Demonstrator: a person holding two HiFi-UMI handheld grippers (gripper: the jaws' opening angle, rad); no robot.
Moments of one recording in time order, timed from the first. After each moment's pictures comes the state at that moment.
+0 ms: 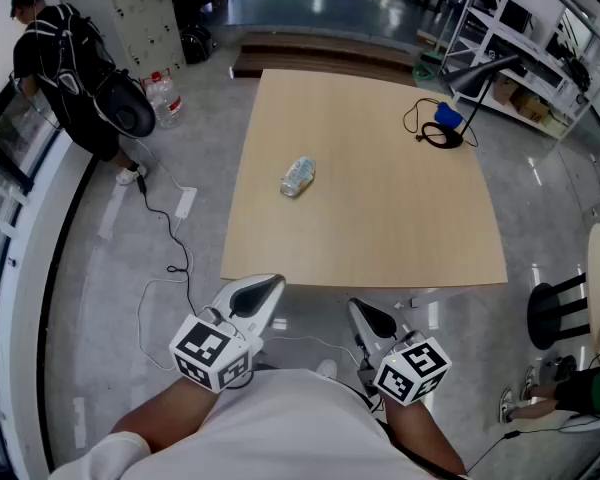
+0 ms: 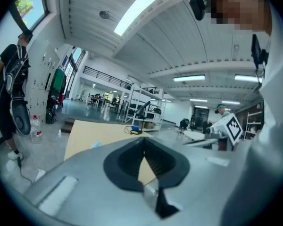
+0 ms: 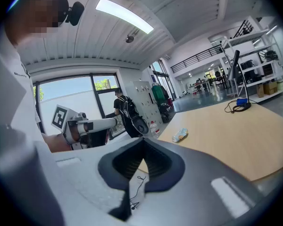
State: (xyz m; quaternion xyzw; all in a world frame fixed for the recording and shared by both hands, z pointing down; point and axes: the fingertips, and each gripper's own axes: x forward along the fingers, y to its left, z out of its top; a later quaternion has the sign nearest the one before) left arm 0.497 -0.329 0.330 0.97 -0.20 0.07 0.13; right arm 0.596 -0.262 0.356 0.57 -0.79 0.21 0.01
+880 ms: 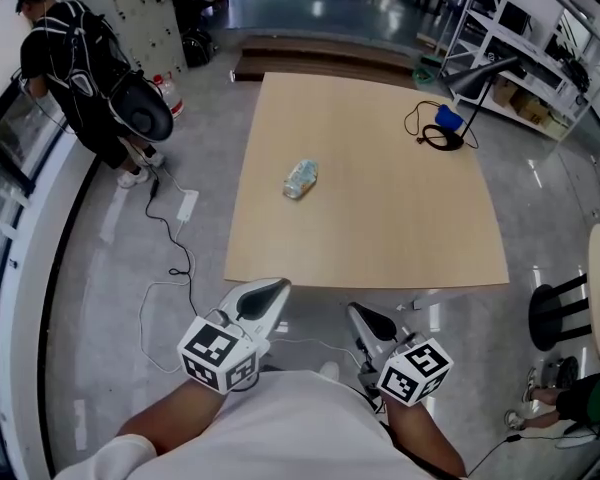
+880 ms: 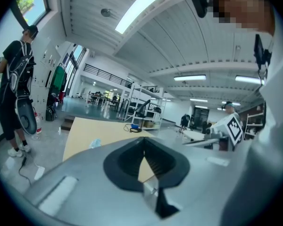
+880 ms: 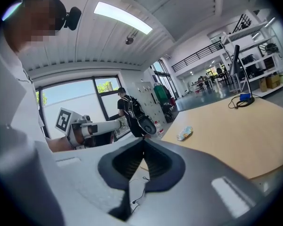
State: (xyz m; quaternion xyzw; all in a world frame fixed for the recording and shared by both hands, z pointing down) left arm 0.499 -0.321 0.342 0.97 -0.20 0.08 0.14; right arm 0.588 -0.255 0.363 0.55 -0.80 0.22 -0.01
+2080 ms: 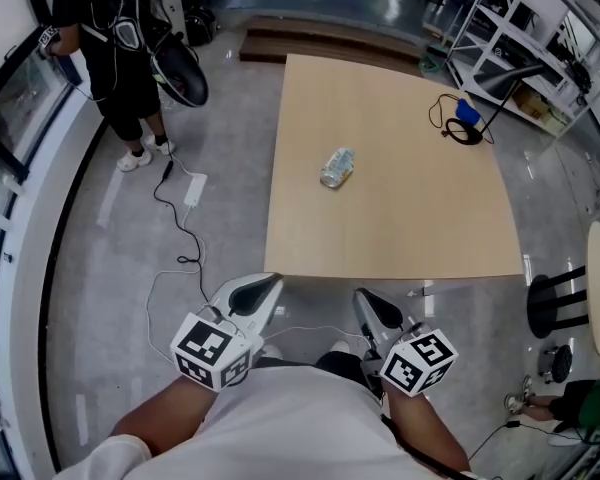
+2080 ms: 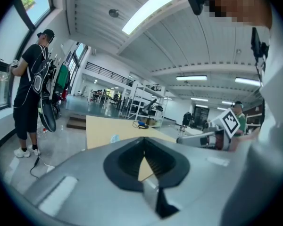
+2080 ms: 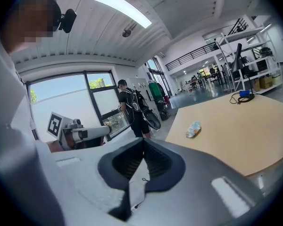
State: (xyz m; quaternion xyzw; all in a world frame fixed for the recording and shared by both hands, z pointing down) left arm 0.385 -0.370 0.356 0.97 -0.20 0.09 0.15; right arm 0.503 -0.308 0.368 0.59 -0.77 0.24 0.01
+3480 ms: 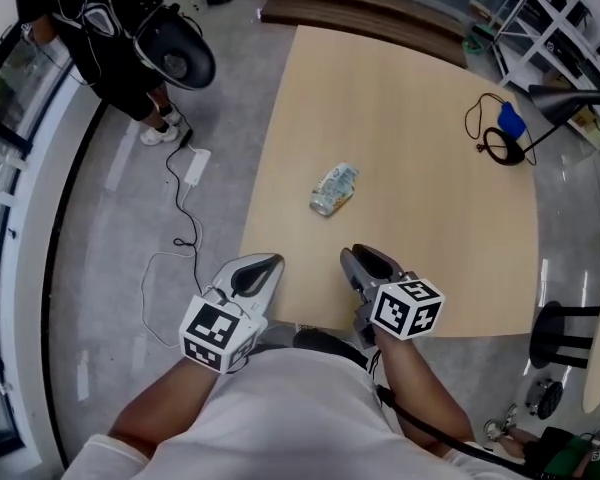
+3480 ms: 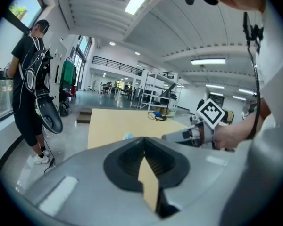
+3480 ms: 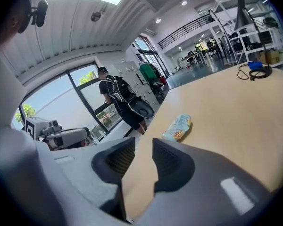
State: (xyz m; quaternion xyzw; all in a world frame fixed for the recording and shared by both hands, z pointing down) left arm 0.502 -0.500 0.420 0.94 -0.26 0.17 0.14; right arm 0.630 -0.498 0.472 0.54 -0.76 0.36 0.04
